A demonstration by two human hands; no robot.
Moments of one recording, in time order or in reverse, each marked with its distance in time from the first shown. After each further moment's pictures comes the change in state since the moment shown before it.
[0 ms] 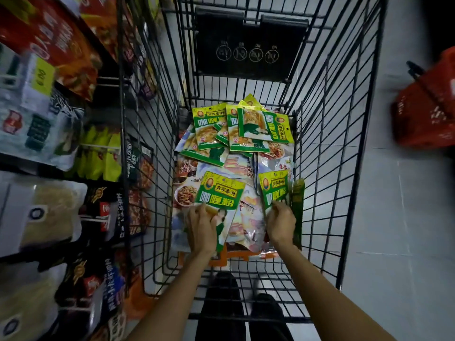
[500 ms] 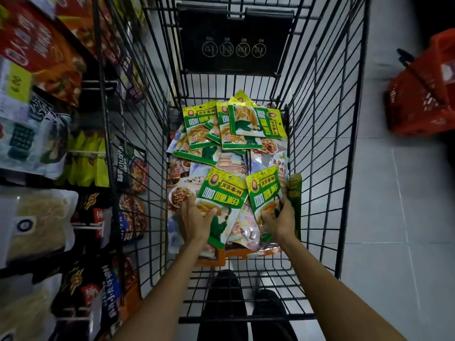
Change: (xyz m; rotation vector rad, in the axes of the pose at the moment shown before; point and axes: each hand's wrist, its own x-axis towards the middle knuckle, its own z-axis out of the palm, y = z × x) left_hand 0.023 0.009 -0.007 -0.122 0.030 -0.097; right_hand 0.008 0.014 -0.005 0.244 -0.168 0.304
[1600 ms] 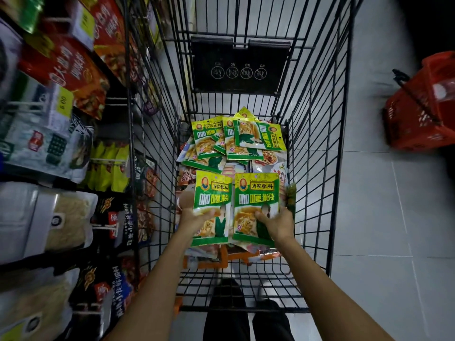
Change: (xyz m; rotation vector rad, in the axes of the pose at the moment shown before) left_hand -0.001 0.005 -0.048 -0.394 -0.305 -0.152; right_hand -0.031 -0.030 -0.012 0.073 -0.035 -0.047
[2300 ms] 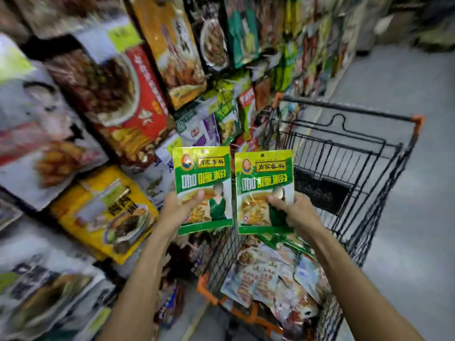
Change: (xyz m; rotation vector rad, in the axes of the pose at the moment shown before) left_hand -0.328 0.114 -0.153 -0.251 0.681 0.743; right_hand -0.194 -0.229 -0.098 0.153 -0.679 -0.723
